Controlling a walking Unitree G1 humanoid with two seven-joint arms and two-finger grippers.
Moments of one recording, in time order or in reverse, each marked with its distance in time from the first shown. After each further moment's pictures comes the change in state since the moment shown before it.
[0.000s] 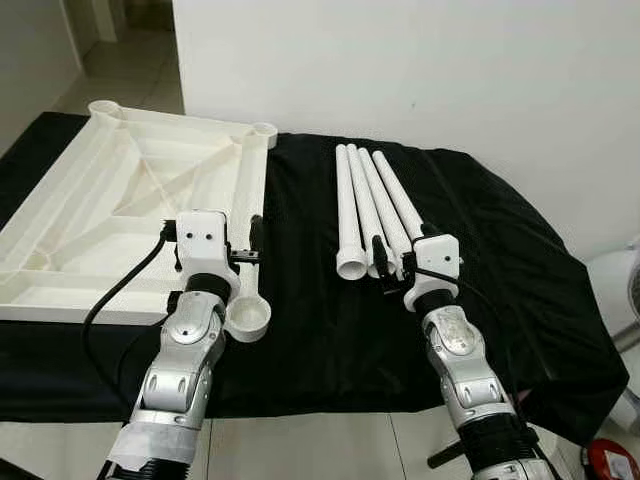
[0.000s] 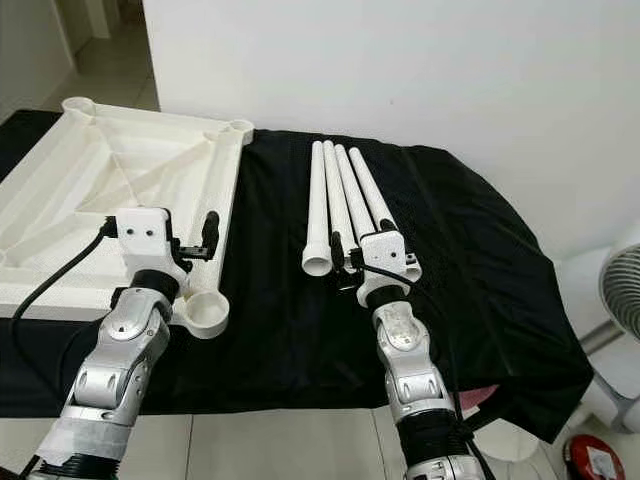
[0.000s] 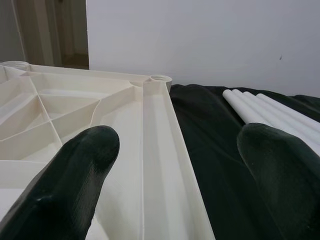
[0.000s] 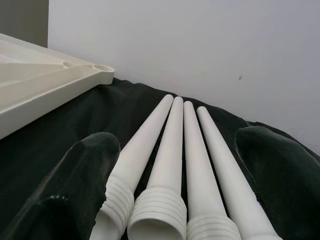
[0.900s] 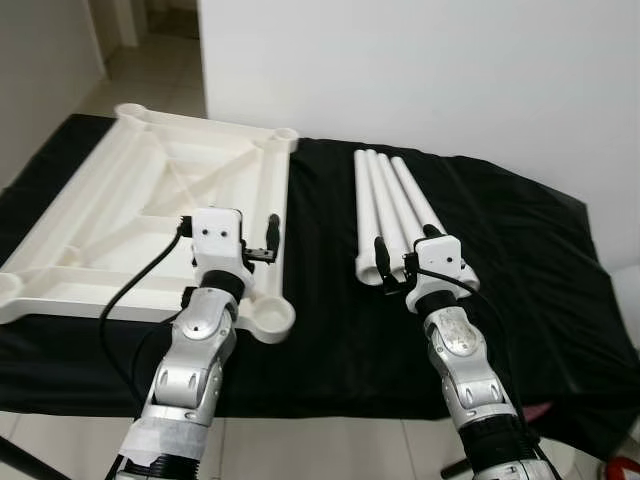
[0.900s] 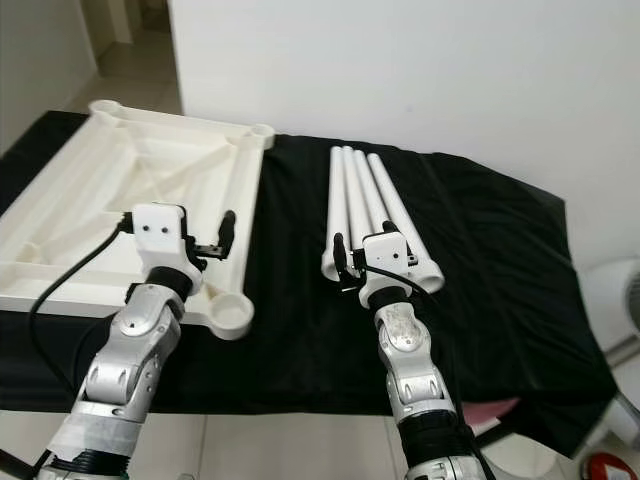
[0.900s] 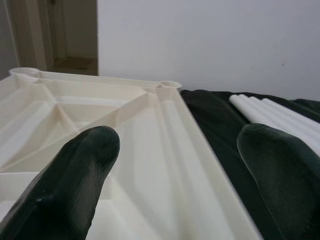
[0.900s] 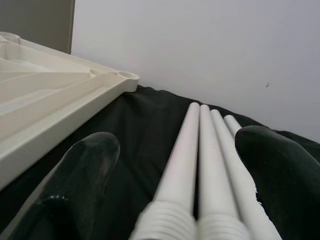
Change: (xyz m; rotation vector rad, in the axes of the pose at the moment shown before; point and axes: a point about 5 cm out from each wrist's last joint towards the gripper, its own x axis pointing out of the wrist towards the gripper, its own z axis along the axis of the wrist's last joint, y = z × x) left arm 0.005 -0.007 0.003 -0.021 -0.003 -0.042; right arm 0.000 0.000 -0.002 0.003 0.009 -0.005
